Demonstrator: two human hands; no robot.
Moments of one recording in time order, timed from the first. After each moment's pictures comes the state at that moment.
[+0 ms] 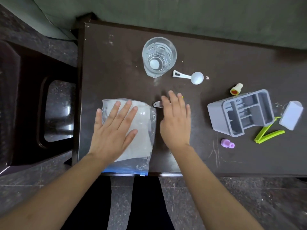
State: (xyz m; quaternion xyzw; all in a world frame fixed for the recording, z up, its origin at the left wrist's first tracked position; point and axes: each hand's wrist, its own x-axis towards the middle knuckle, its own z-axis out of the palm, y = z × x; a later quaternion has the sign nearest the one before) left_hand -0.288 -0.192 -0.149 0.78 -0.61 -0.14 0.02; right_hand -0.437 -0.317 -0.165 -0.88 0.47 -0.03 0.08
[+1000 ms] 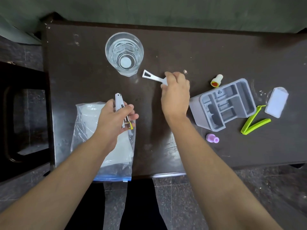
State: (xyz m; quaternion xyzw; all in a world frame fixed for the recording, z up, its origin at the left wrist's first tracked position) left_hand -0.331 -0.293 -0.111 0.72 0.02 -0.55 0.42; right_hand -0.446 -0.408 -0.164 -0.77 0.61 -0.04 0.19
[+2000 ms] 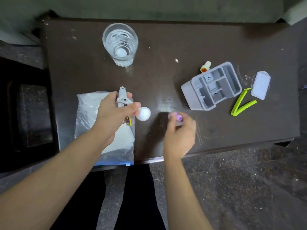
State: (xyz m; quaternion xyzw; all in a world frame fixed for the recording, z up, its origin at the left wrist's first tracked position) left_hand -0.338 -0.265 -0.083 0.71 -0.10 -0.57 0.41; right_hand -0.495 -0.270 -0.123 -0.49 0.81 -0.22 0.22
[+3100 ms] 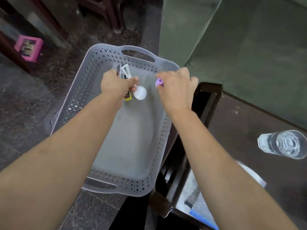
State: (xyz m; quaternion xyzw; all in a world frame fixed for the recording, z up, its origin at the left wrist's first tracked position) left_hand 0.091 -0.116 -0.060 0.81 0.07 -0.29 0.50; right_hand -0.011 -0.224 -0.057 -0.94 0.31 -0.08 0.11
